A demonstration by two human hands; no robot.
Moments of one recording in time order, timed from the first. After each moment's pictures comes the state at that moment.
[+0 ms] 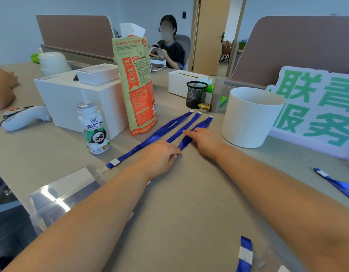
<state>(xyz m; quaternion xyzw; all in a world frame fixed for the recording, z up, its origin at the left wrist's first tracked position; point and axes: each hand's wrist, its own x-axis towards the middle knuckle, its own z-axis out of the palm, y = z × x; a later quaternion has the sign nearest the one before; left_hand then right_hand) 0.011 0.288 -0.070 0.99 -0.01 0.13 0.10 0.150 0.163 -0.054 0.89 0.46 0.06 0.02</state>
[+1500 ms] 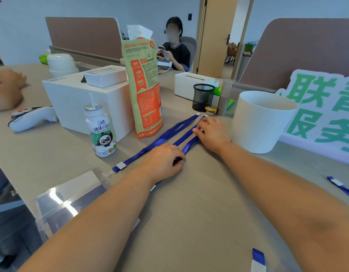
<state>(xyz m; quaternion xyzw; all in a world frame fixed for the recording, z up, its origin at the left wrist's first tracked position) 0.005 0.292 -0.065 0.98 0.00 0.14 0.14 0.182 0.184 -0.057 0.90 0.39 0.11 -0.14</state>
